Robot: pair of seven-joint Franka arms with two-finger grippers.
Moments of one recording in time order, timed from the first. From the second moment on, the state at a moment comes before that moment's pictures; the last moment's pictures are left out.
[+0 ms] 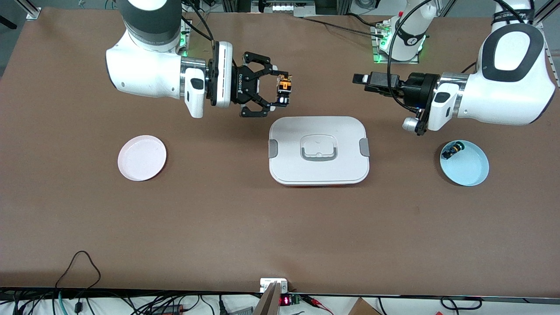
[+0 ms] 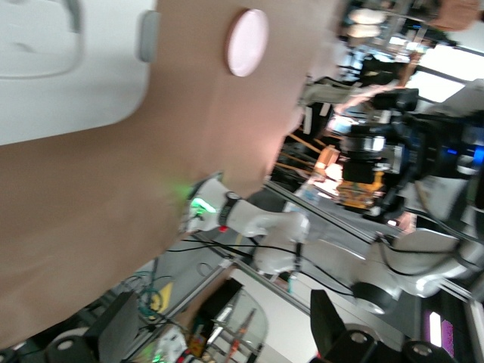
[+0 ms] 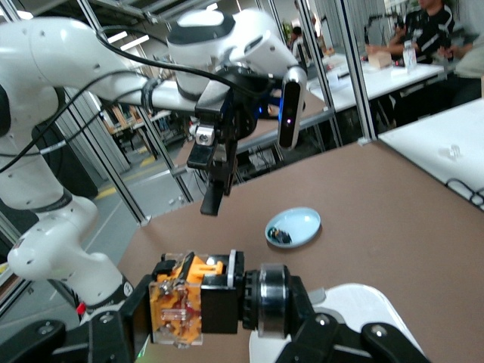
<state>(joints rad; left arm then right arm) -0.06 0.13 -0.08 -1.80 -1.16 1.47 -0.03 0.34 0.22 0.24 -1.73 1.41 2.15 -1.45</state>
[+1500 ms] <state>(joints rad) -0.07 0.08 -0.34 -1.97 -1.59 1.95 0.22 0.40 0.28 0.24 -1.77 1.75 2.17 -1.80</state>
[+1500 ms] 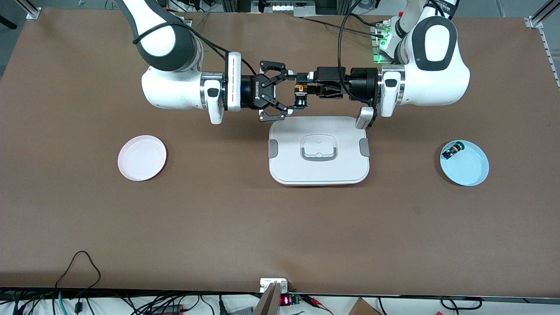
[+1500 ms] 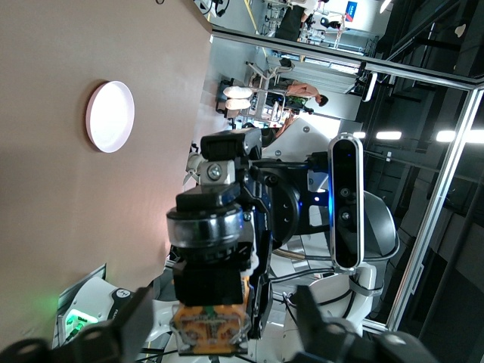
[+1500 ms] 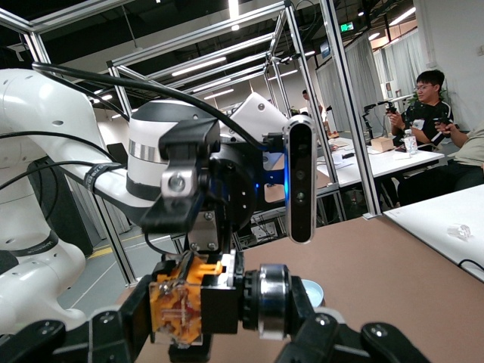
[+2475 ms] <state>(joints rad) -0.07 0.08 -0.34 -1.98 -1.59 1.95 0.22 0.40 0.28 0.24 -1.77 1.76 2.18 -1.77</state>
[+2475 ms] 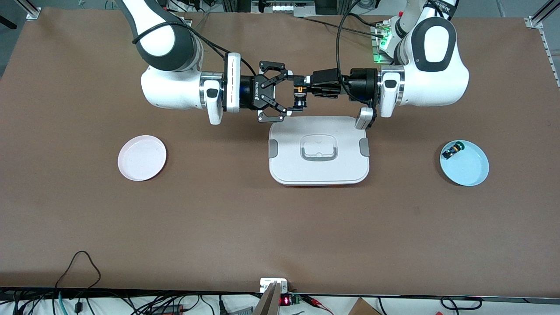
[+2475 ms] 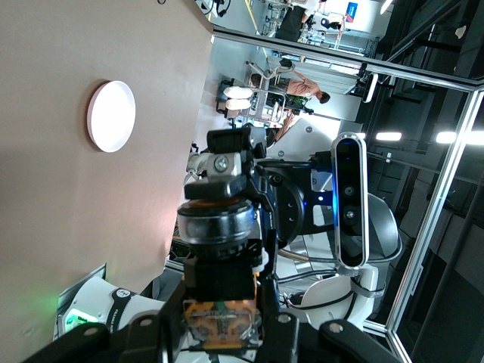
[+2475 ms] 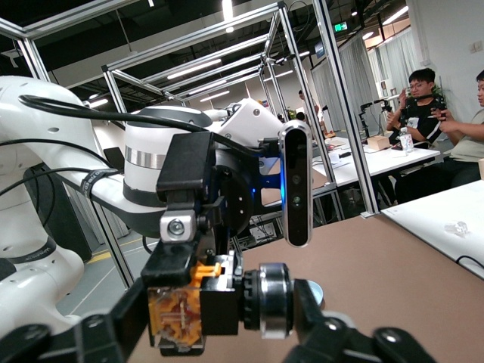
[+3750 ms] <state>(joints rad) 0.02 0.08 -0.33 -1.95 -1.12 1.90 0.26 0.23 0.19 0.22 -1.91 1.60 2.21 -1.74</state>
